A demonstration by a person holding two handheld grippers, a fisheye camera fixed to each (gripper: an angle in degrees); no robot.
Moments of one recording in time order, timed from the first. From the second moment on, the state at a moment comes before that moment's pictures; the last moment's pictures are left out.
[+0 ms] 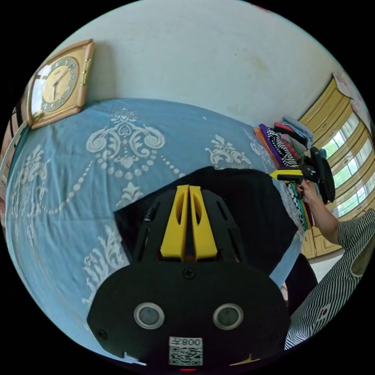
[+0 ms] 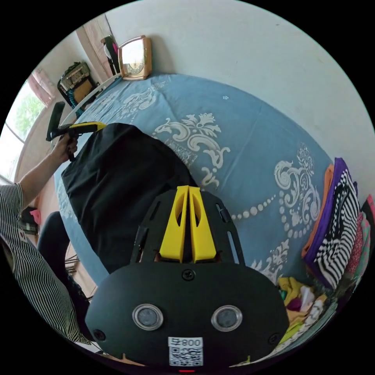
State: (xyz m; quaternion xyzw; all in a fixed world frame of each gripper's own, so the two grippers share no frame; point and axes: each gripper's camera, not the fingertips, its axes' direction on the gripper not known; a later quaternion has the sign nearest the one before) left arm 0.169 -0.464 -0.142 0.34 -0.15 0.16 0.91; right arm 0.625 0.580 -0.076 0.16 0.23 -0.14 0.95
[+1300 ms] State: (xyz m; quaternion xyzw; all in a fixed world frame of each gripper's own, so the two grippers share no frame) left arm 0.004 -0.201 -0.177 0.32 -0.06 -0.03 0.94; right arm 0.895 0.751 0.072 0.17 -0.03 0.05 0.98
